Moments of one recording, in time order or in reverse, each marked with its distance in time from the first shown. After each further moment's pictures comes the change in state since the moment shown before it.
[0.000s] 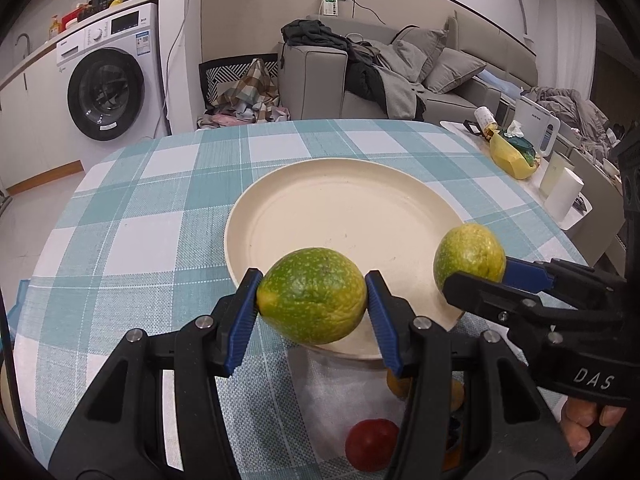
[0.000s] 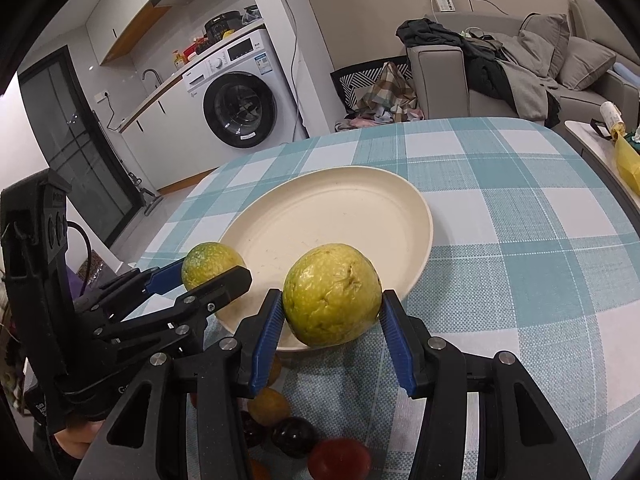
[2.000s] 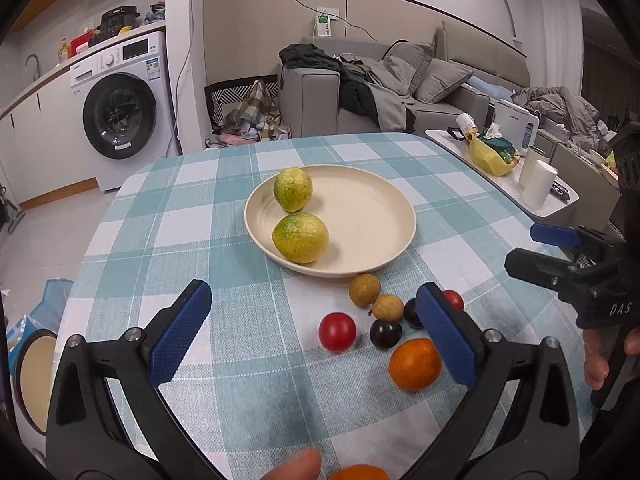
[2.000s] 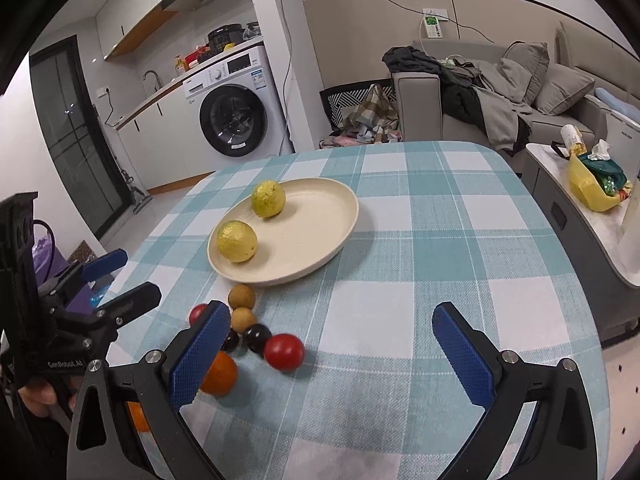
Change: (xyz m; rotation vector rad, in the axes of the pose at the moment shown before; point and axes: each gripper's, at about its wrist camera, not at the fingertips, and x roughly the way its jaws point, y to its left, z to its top) left arm -0.135 -0.030 -0.049 0.036 -0.066 0.032; right arm -0.101 -0.022 -0.038 -0.058 -0.061 -0.072
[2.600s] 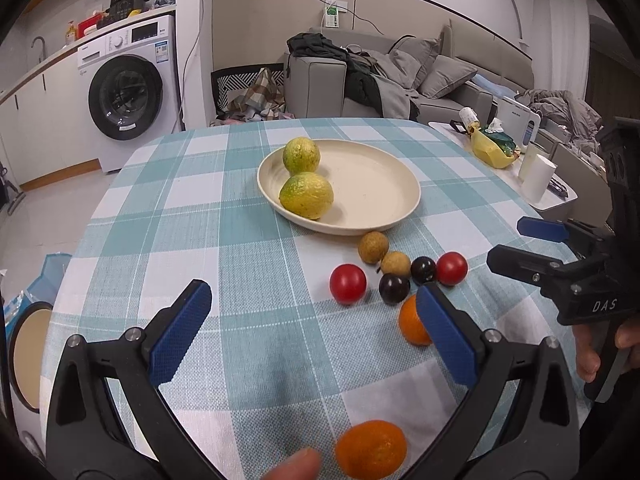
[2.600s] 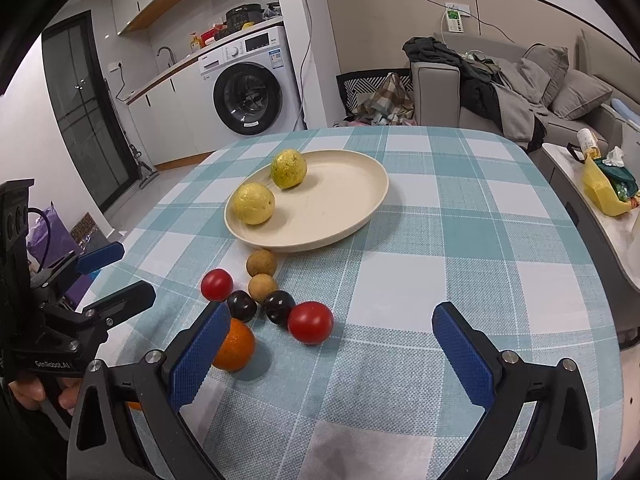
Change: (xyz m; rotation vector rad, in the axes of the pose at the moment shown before) left arm -0.011 0.013 -0.036 -0.046 0.034 -0.011; right arm 0.012 0.024 -0.019 -0.061 0.054 0.015
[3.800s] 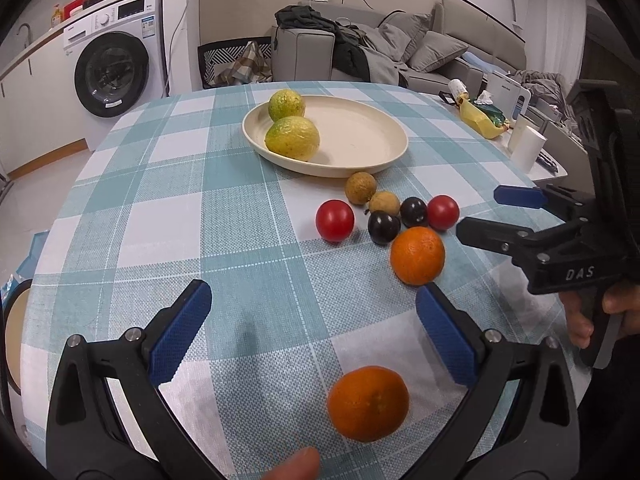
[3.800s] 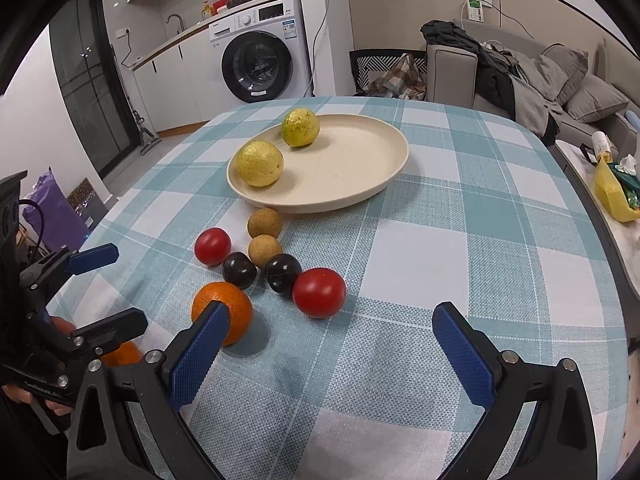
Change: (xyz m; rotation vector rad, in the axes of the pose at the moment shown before) left arm 0.013 0.002 -0.031 0.014 0.100 -0.057; right arm 0.022 0.013 -0.012 -0.072 0.095 -0.014
